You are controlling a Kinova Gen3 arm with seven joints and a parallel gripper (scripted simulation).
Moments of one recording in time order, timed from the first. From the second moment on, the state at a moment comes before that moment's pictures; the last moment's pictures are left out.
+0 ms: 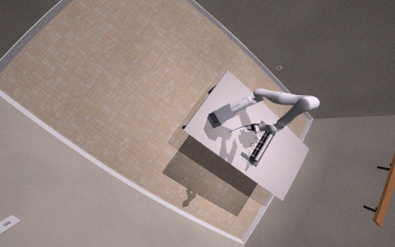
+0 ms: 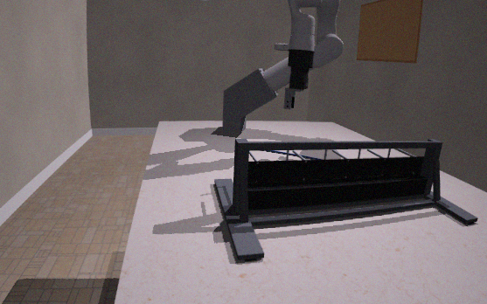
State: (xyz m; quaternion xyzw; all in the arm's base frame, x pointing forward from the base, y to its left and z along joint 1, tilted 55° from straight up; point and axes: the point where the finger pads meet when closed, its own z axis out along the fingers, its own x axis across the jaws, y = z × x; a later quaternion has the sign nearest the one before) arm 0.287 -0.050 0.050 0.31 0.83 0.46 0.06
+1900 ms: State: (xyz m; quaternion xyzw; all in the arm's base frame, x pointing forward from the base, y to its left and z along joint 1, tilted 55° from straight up) arm 0.332 0.027 -0.017 0.31 0.83 0.45 0.07
